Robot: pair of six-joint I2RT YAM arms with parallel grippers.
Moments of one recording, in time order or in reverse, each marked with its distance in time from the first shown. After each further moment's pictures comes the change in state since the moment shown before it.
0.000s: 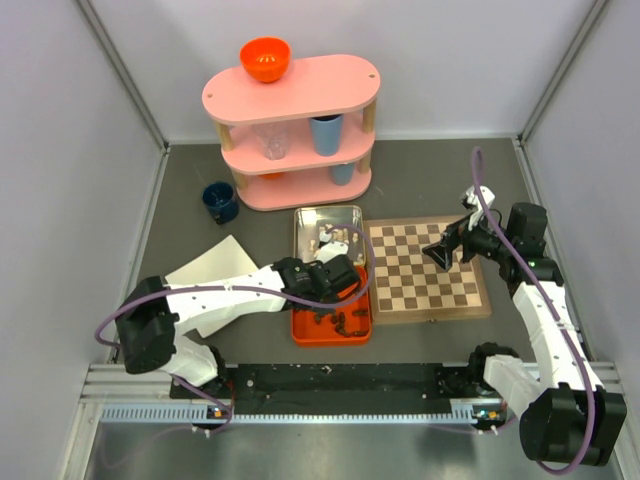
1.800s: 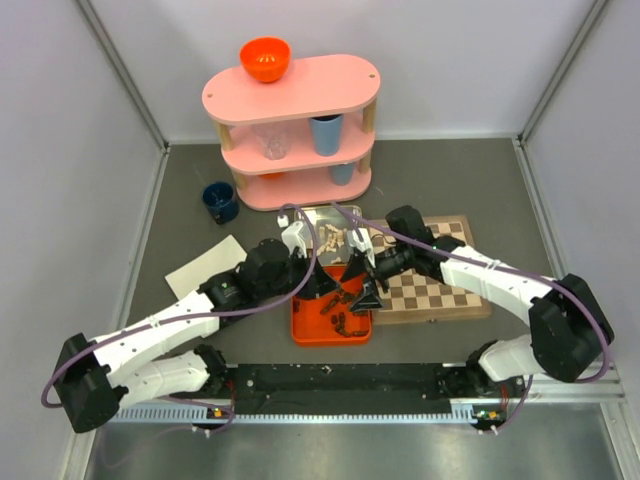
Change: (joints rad) left arm 0.249 -0.465 -0.364 0.612 0.512 -0.033; right arm 0.731 0.452 0.122 0.107 -0.221 -0.213
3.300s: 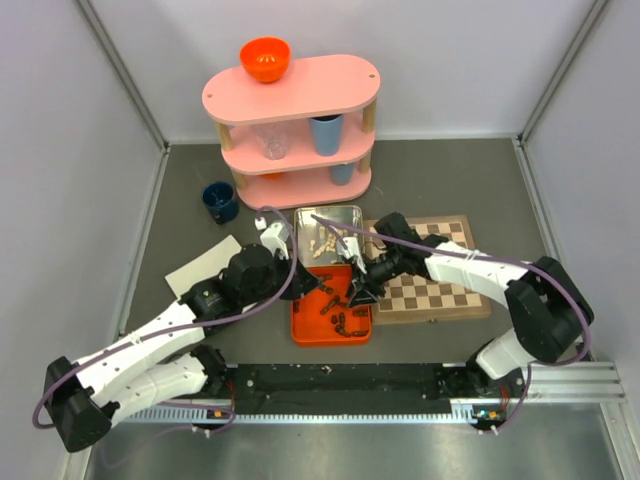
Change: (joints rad) left arm 0.046 -0.129 -0.037 -0.095 -0.100 0.021; right arm 0.027 0.122 0.021 -0.072 0.125 -0.034
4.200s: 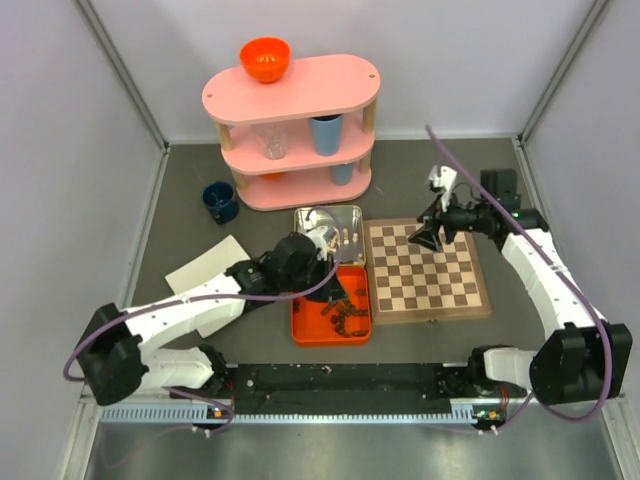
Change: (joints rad) left arm -0.059 0.309 0.116 -0.009 0.158 0.025; right arm -0.527 -0.243 0.180 -0.293 0.039 -0.055
